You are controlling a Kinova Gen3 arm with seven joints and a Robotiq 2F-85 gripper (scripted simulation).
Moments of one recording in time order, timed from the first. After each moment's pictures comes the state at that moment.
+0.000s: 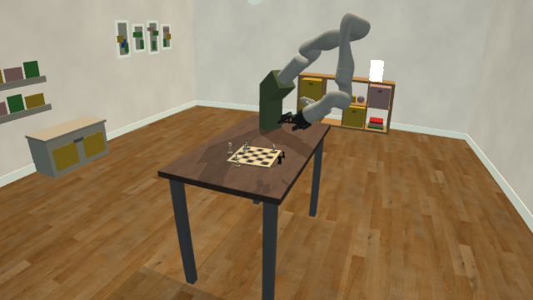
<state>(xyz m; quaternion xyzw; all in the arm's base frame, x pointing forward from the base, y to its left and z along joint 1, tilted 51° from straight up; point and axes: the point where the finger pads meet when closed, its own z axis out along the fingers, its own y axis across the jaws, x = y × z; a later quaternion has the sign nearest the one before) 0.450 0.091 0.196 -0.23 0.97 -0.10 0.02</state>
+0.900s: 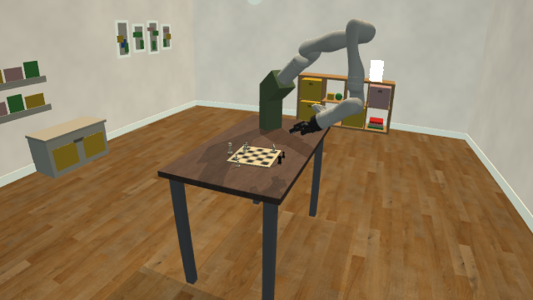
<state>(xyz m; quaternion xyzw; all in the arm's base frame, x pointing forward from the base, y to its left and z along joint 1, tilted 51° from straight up) 0.445 0.148 0.198 -0.35 0.92 -0.15 0.04</state>
